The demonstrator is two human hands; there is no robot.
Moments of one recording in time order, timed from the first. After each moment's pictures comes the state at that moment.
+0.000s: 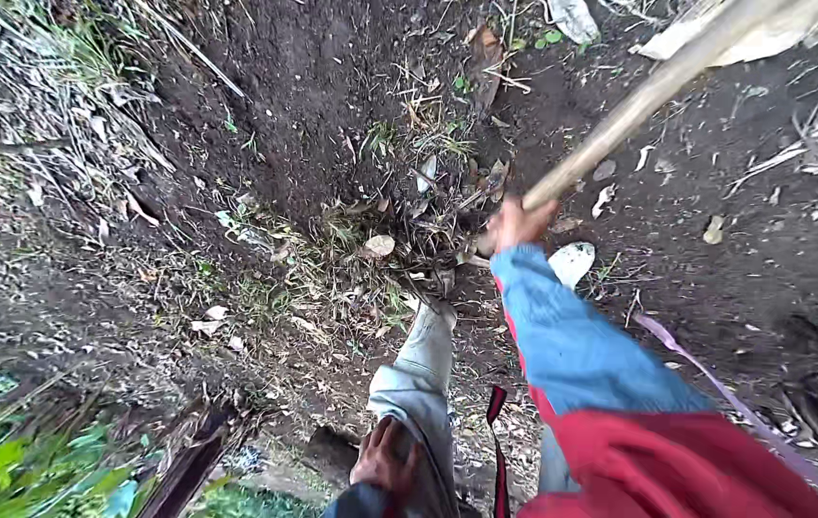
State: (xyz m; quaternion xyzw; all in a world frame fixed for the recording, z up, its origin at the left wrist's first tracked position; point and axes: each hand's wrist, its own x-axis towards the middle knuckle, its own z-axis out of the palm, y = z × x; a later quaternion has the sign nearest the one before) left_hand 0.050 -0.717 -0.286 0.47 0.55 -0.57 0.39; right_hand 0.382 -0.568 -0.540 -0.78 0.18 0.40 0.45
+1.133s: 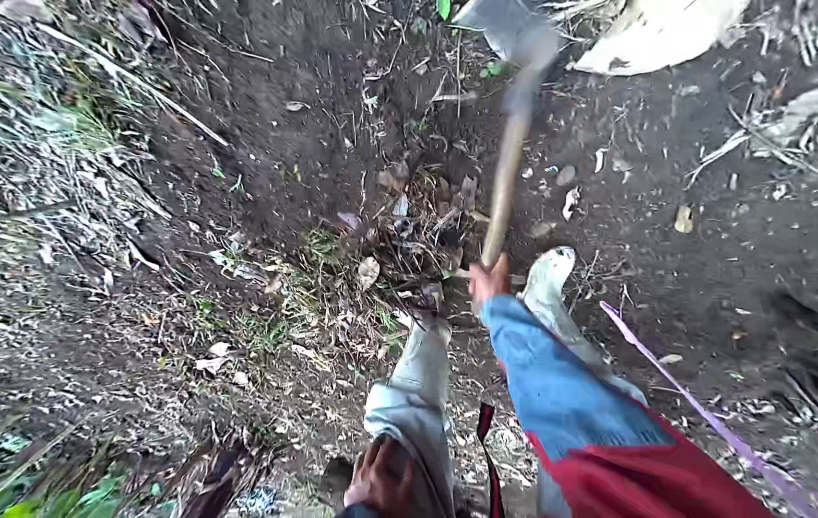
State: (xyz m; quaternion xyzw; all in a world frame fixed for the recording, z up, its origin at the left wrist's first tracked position) left_hand 0.059 -0.703 -0.296 0.51 0.53 -0.58 0.36; right_hand 0.364 -0.653 -0.558 -0.77 0.17 0.54 0.30
